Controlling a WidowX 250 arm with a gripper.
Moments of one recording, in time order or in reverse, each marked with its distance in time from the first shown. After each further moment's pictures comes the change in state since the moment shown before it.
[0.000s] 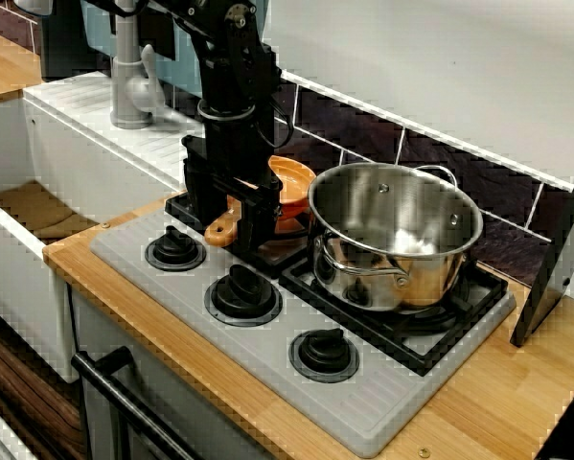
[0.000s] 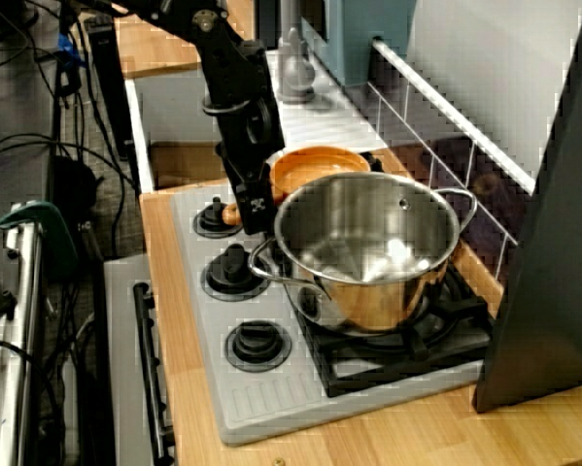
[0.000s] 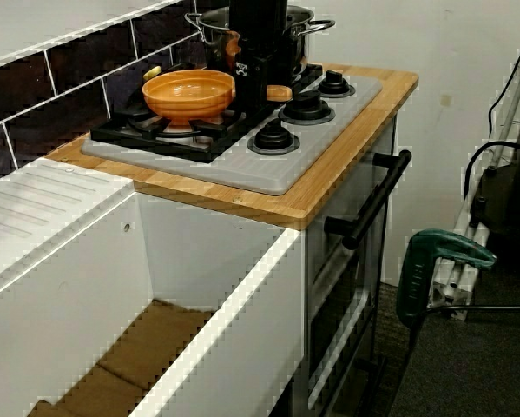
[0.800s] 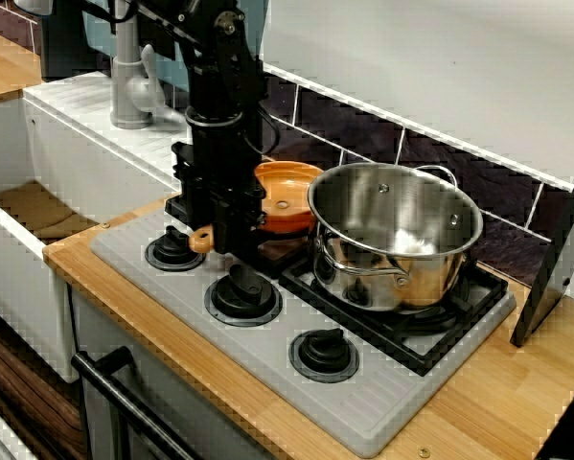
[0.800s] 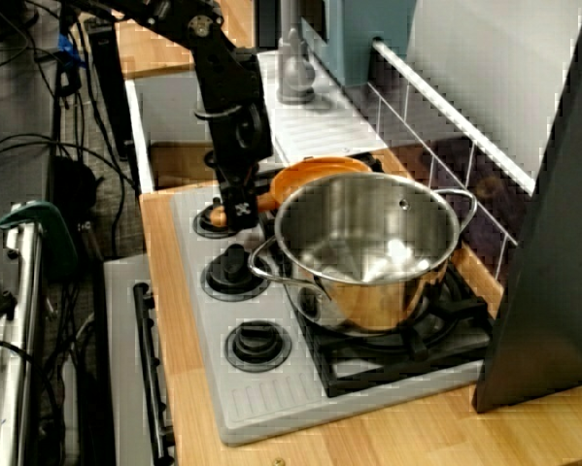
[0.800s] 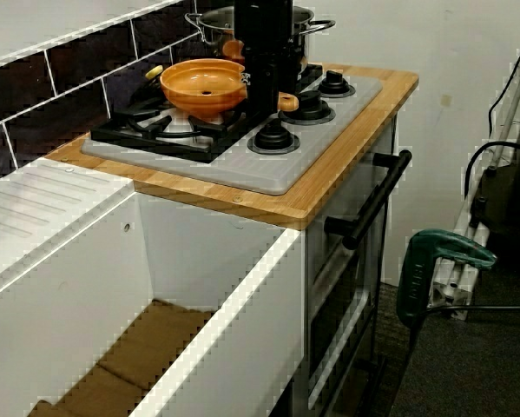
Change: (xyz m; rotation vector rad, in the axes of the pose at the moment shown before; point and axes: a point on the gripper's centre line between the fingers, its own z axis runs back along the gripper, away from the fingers) arm -0.013 0.008 -0.002 -0.012 0.050 -0.043
